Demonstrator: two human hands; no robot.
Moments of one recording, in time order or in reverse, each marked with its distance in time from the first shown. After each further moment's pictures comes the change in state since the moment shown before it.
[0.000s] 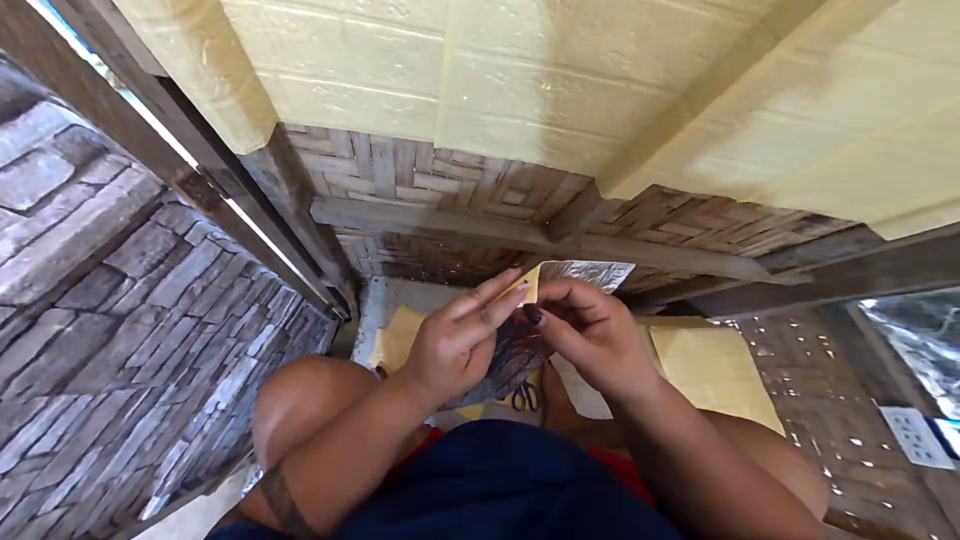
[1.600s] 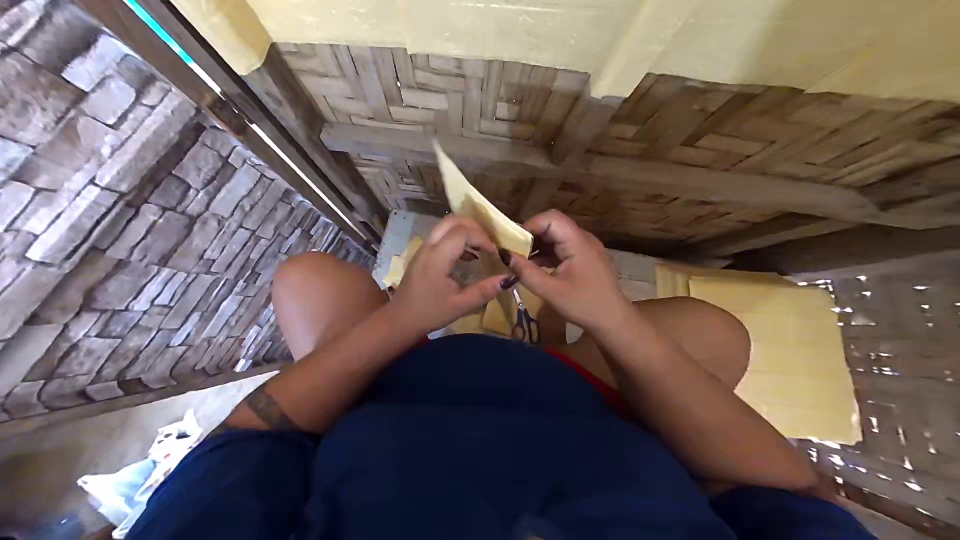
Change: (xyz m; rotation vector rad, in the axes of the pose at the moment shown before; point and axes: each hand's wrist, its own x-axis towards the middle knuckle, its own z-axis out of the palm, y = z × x) left_hand -0.014 0.074 0.074 0.140 -0.183 -0.223; right_hand -0.078 0.011 -0.074 -0.169 -0.061 0.025
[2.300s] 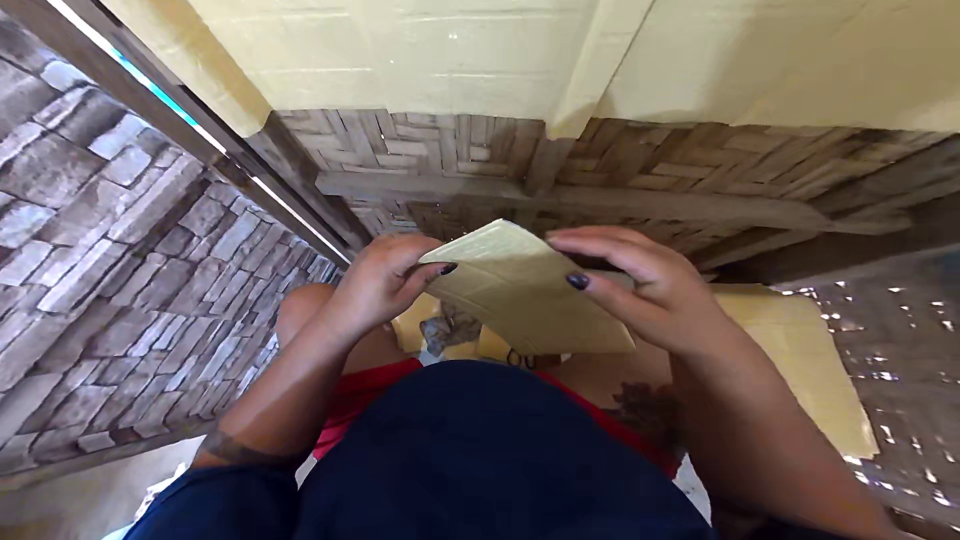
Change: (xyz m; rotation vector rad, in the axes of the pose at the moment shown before) left_hand 0.029 0.010 -0.050 0.377 -0.156 0.147; right_hand -0.026 -0.013 -0.098 -0.269 -0.044 -0.256
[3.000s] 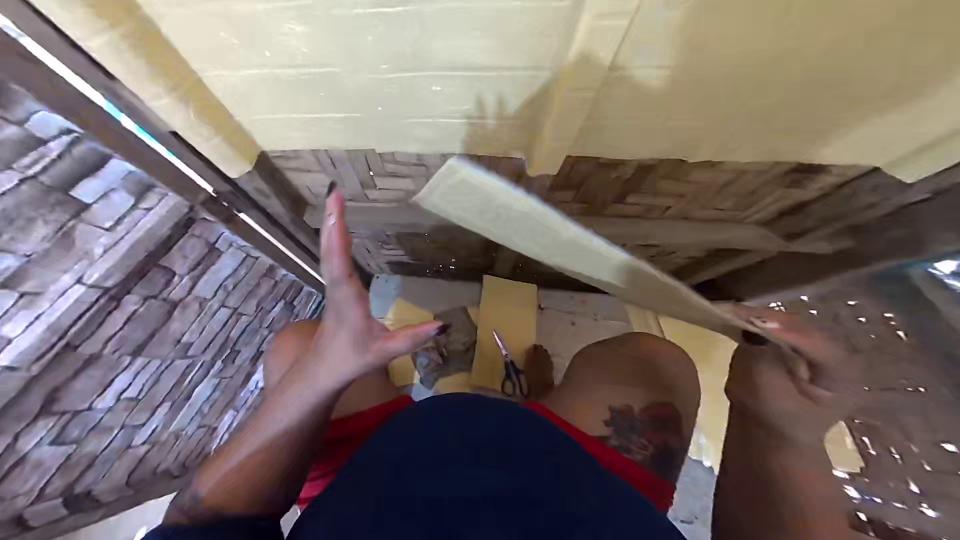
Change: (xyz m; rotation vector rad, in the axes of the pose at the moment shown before) left_hand 0.009 0.002 -0.013 -0.060 0.337 0.038; right_hand -0.100 0.052 -0.039 0.012 0.552 -0.182
